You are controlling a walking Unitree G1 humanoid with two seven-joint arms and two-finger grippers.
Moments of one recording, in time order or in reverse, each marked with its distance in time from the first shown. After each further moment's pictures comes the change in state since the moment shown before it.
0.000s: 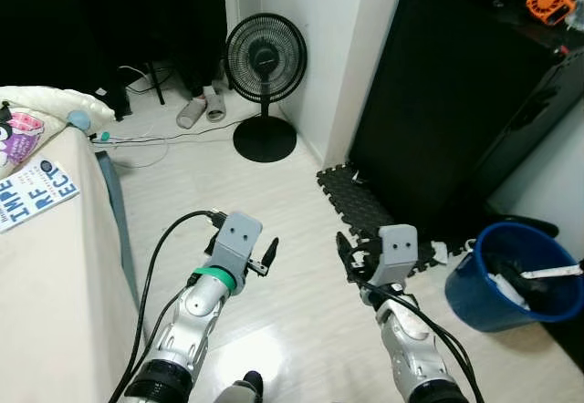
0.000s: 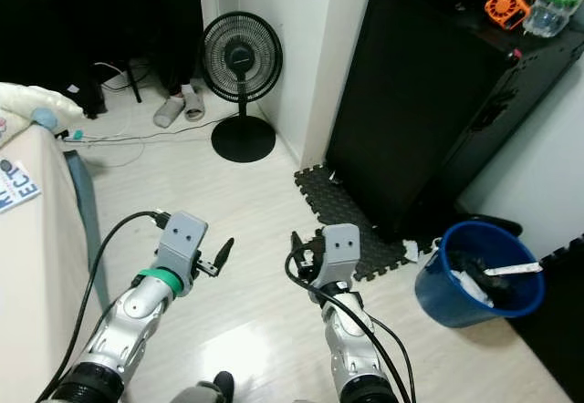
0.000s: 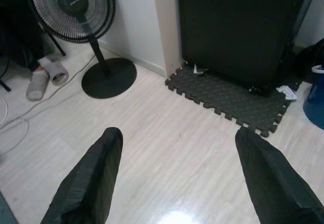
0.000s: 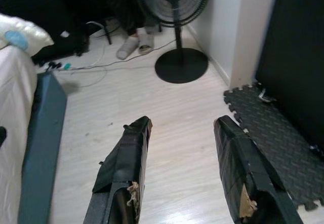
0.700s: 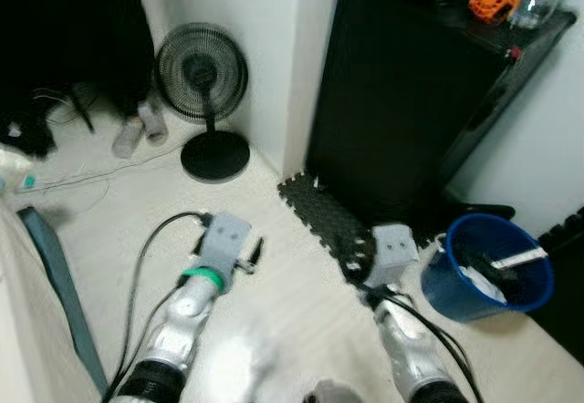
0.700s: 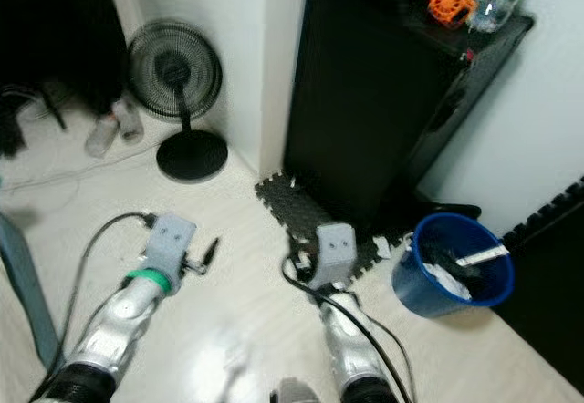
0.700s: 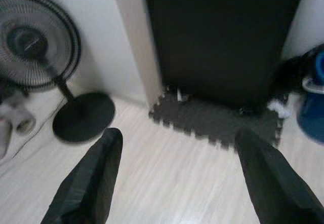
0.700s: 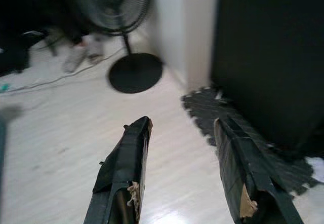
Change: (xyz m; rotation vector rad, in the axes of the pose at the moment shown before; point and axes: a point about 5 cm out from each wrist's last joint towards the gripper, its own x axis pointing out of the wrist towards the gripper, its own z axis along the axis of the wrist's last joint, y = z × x) left arm 0.003 -0.005 0.004 -0.004 -0.017 -0.005; right arm -0.006 -0.011 -0.007 -0.042 0.038 -0.030
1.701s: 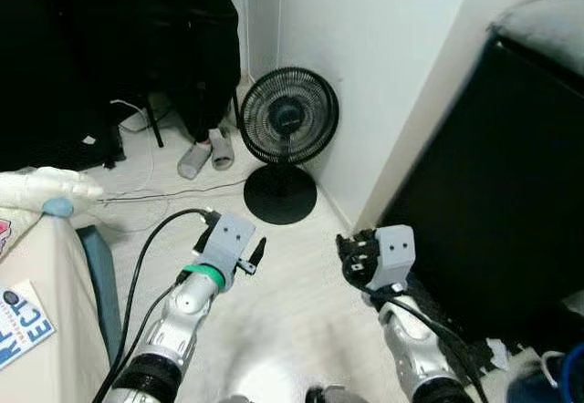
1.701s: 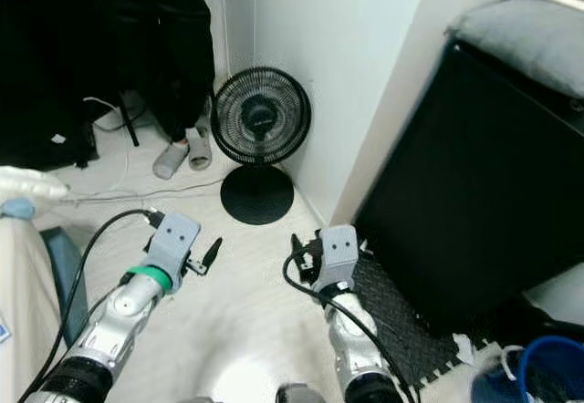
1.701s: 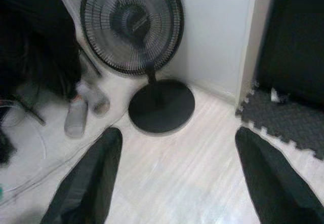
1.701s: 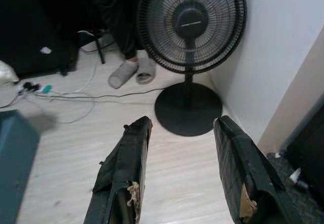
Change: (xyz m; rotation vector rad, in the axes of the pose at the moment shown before) left arm -0.001 0.006 -0.008 0.041 0.026 -0.005; right arm 0.004 -0.002 0.005 -0.057 -0.011 0.023
